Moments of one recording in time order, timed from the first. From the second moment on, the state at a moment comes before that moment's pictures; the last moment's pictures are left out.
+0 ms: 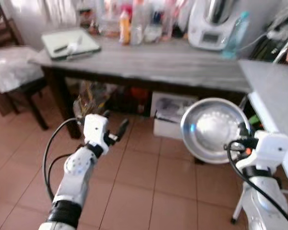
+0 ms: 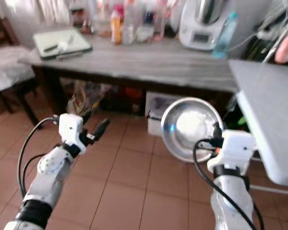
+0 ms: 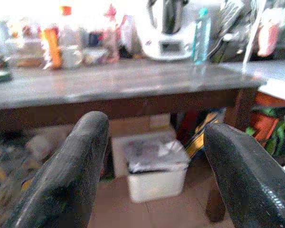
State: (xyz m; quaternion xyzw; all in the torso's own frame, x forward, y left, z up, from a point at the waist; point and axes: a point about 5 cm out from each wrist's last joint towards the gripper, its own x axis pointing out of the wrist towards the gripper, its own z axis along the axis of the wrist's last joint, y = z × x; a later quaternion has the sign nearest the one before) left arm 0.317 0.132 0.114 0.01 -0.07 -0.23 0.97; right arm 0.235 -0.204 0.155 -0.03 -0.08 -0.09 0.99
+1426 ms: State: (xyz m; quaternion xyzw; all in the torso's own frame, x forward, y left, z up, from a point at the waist) left arm 0.315 0.124 0.108 0.01 -0.05 -0.25 0.97; right arm 0.234 -0.204 0.153 -0.03 -0.08 -0.10 0.99
